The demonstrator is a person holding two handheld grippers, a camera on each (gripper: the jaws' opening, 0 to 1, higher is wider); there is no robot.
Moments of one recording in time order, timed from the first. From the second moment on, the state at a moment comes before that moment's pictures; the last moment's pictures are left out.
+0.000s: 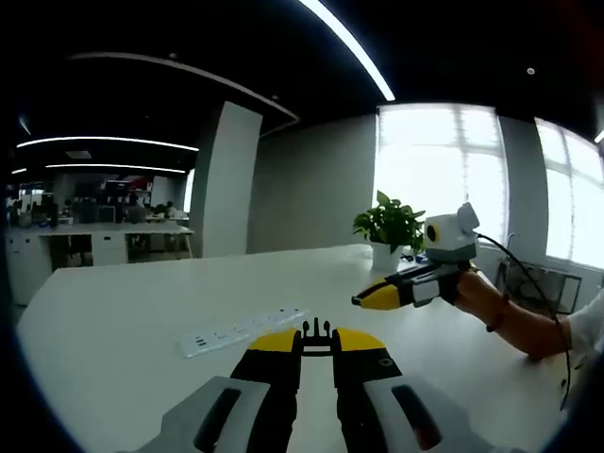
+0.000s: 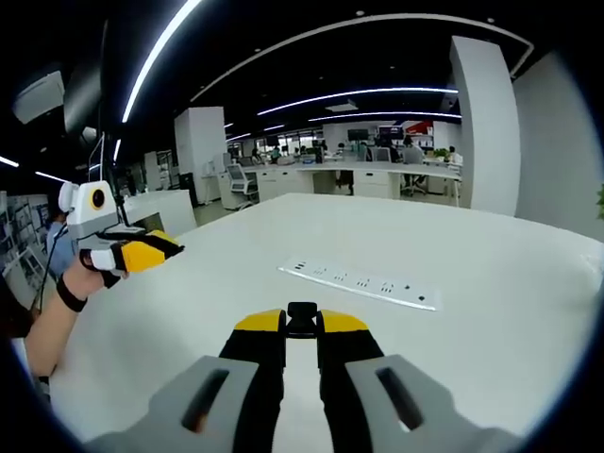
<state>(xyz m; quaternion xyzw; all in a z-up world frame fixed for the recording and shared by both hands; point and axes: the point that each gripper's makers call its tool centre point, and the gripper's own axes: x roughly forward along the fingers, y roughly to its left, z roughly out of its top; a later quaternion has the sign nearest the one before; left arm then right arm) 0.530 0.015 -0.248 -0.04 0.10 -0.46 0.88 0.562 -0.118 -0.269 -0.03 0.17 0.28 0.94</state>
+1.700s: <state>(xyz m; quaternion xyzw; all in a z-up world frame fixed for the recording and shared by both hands) 0.416 0.016 -0.267 -0.01 0.11 -0.49 0.86 0.460 -0.115 -0.268 -0.03 0.15 0.33 0.93</state>
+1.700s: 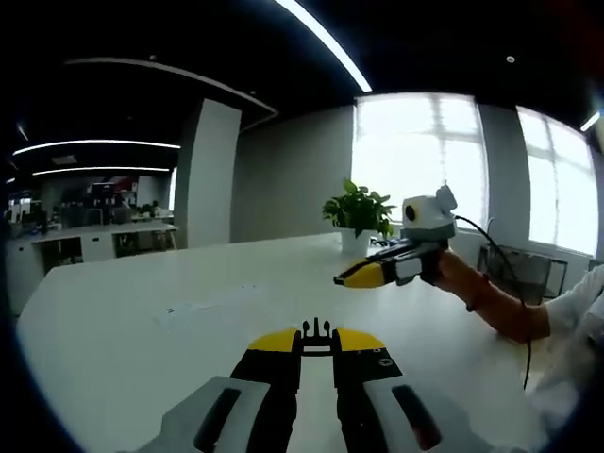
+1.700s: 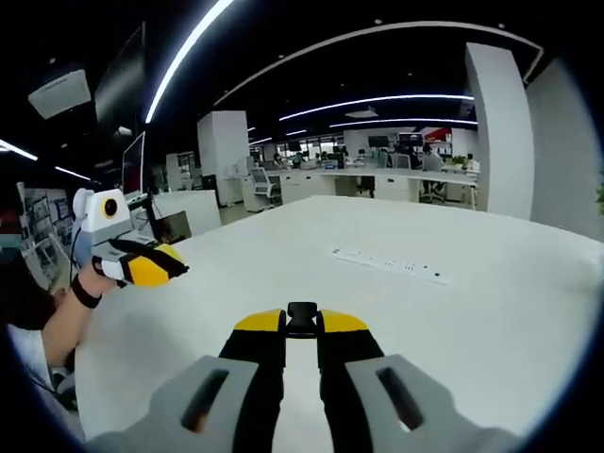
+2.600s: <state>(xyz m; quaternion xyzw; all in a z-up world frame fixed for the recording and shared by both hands) 0.372 0.023 -0.275 0.00 0.10 -0.51 0.85 0.404 -0.094 -0.259 -0.04 0.11 0.38 0.92</state>
